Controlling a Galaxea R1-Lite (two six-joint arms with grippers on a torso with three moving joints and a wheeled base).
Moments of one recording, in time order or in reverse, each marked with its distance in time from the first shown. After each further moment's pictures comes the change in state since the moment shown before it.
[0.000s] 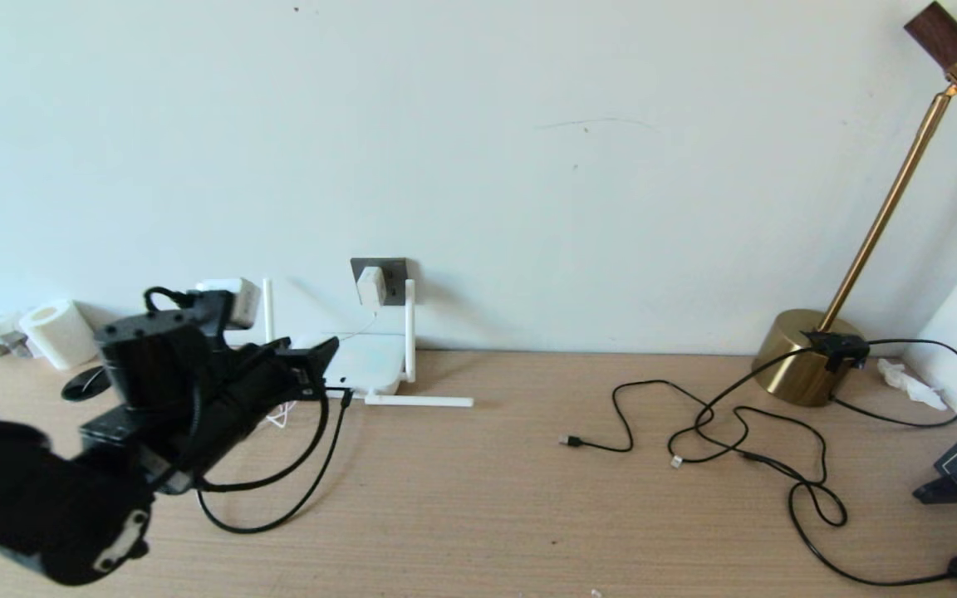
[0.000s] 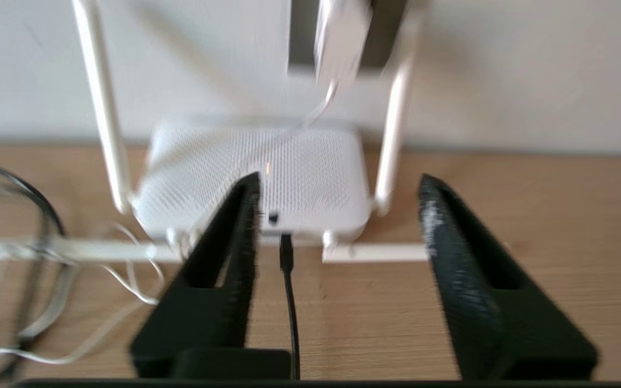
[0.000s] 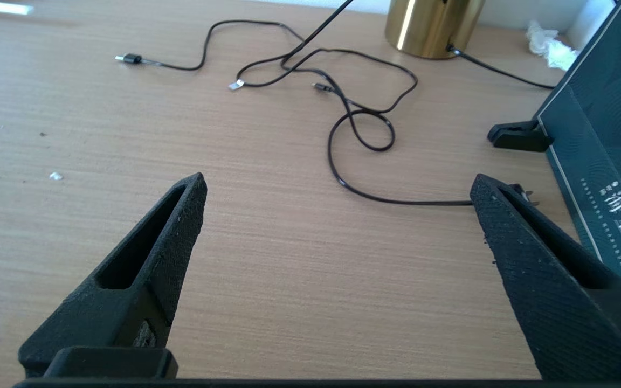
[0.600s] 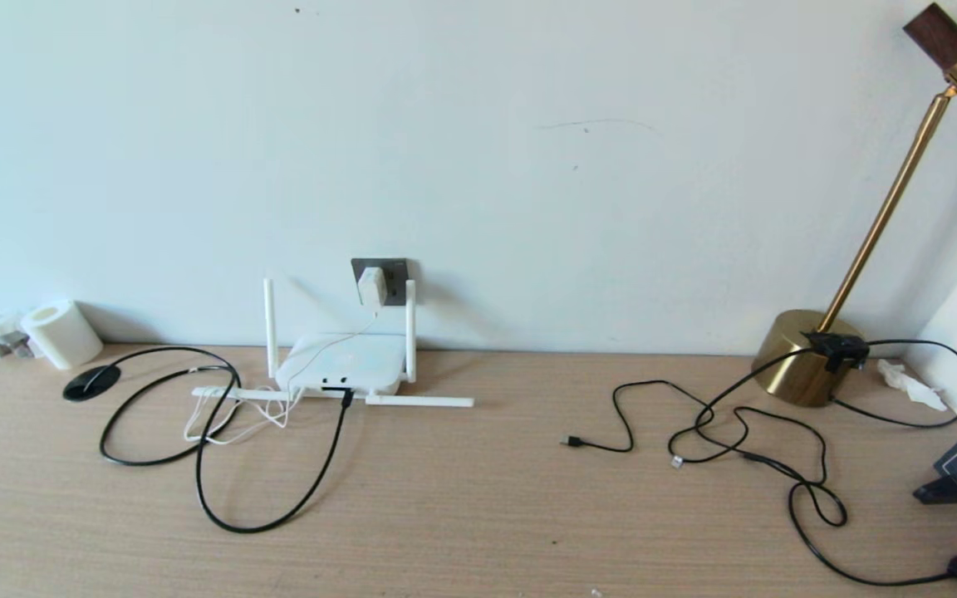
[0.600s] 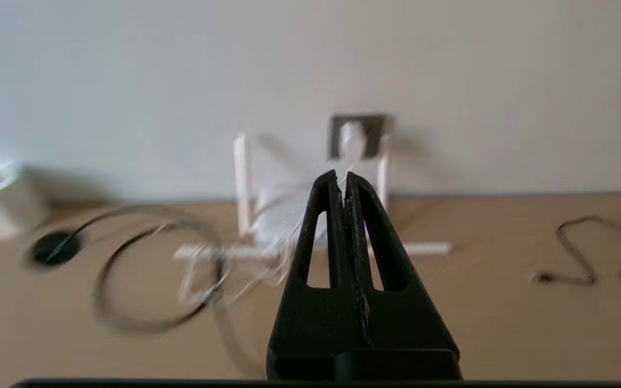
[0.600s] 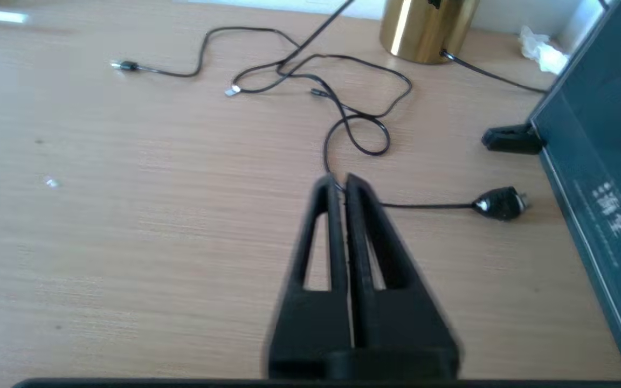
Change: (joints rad) left arm -0.003 -0.964 -0.284 1.081 0.089 0.051; right arm 0.000 0.000 0.004 -0.014 -0.009 0.002
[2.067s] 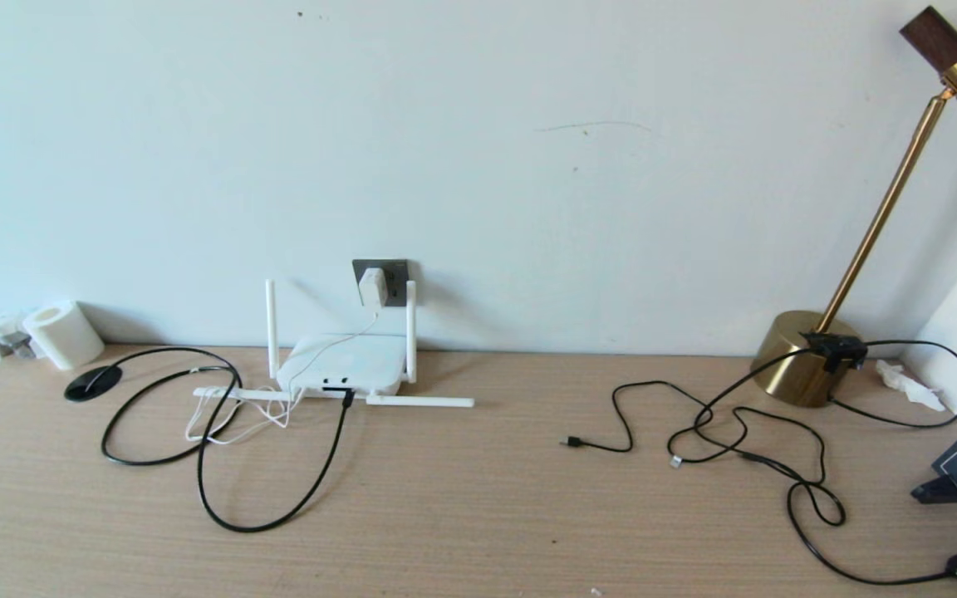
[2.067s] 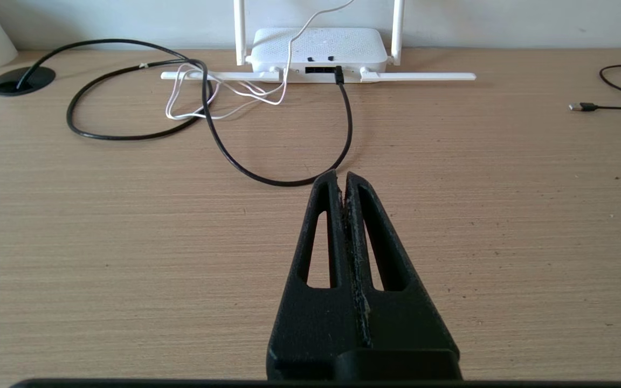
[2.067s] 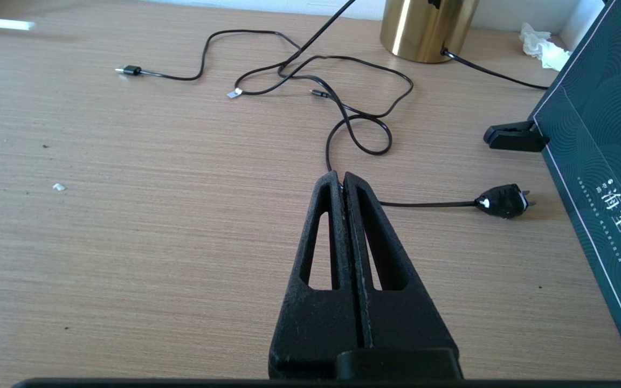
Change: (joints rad) left arm 0.262 -0.812 0.840 0.051 -0.234 -0.040; right arm 0.000 0.000 0.000 -0.001 -0.002 0.019
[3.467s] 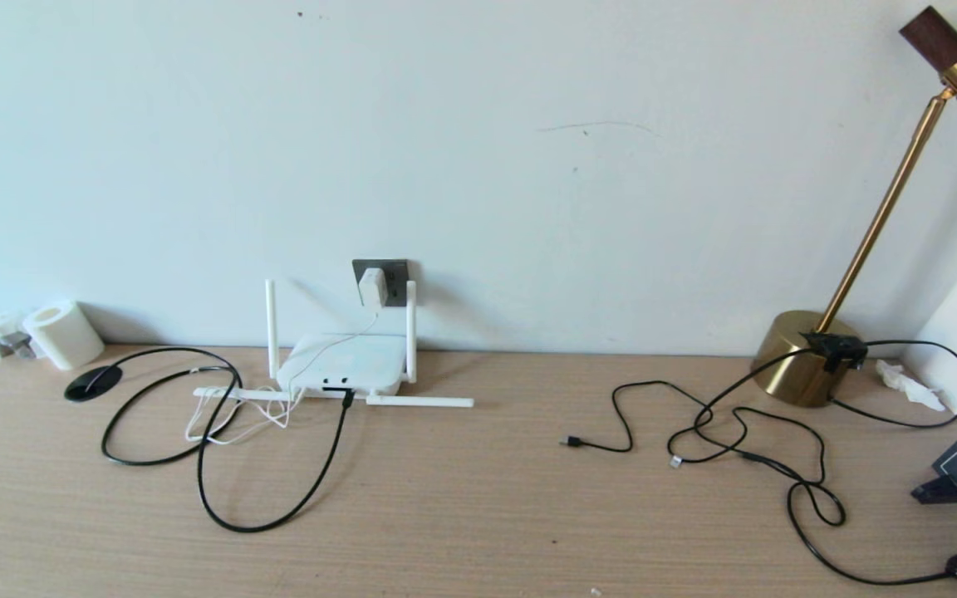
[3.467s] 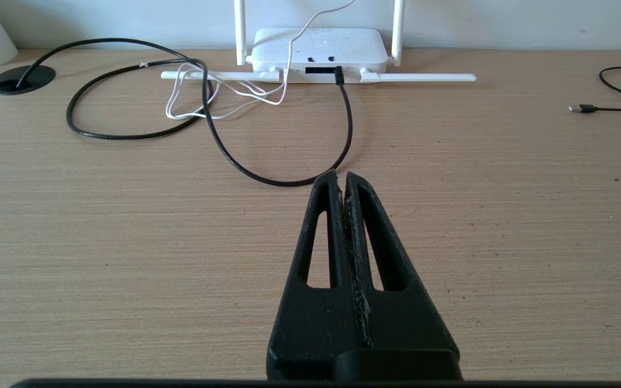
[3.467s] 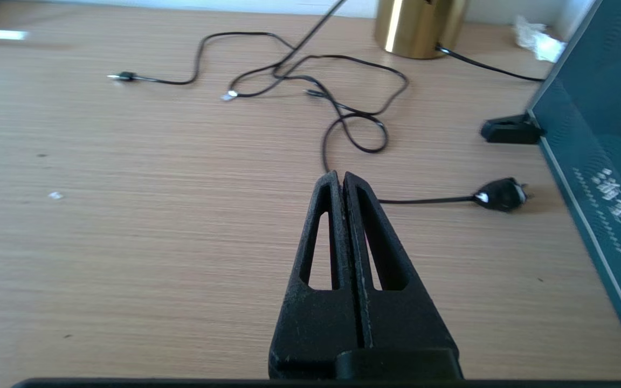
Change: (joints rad) left arm 0.000 0.000 0.000 0.001 0.000 -0.004; right arm 0.000 0.000 0.001 0.000 -0.021 0.027
